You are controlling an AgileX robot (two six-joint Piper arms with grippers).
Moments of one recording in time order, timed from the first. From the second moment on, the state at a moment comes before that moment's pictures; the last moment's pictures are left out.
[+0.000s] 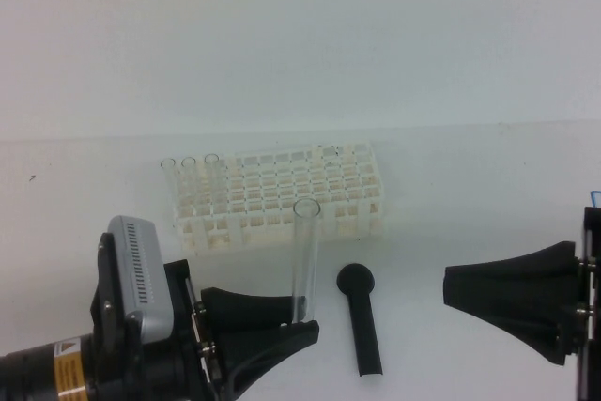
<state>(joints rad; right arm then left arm) 0.34 1.03 -0.55 1.63 0.86 -1.82 -0.32 1.31 -0.35 1.25 -1.21 -0.67</state>
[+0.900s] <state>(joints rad) 0.34 1.21 -0.72 1.70 0.97 -1.93 -0.32 1.31 -0.35 1.18 -1.21 -0.68</state>
